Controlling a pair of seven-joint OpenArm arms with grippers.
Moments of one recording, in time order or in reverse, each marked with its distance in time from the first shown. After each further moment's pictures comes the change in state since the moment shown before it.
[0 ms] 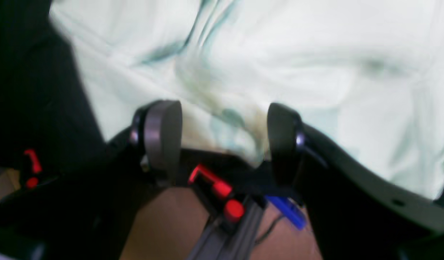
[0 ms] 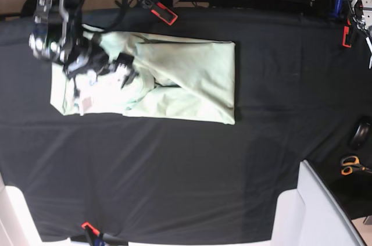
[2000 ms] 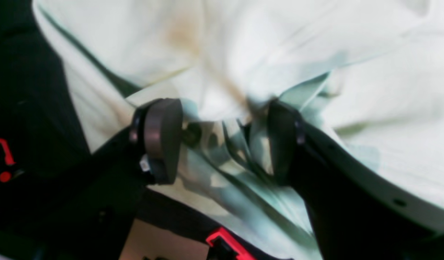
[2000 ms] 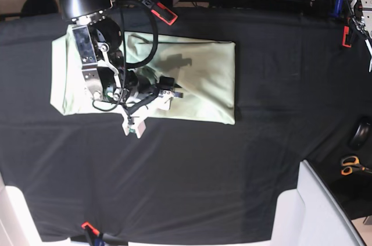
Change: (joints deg) left arm 0.2 0.3 0.0 1.9 -0.1 0.0 -0.2; right arm 16.9 -2.4 -13.3 -30.5 0.5 1.9 10.5
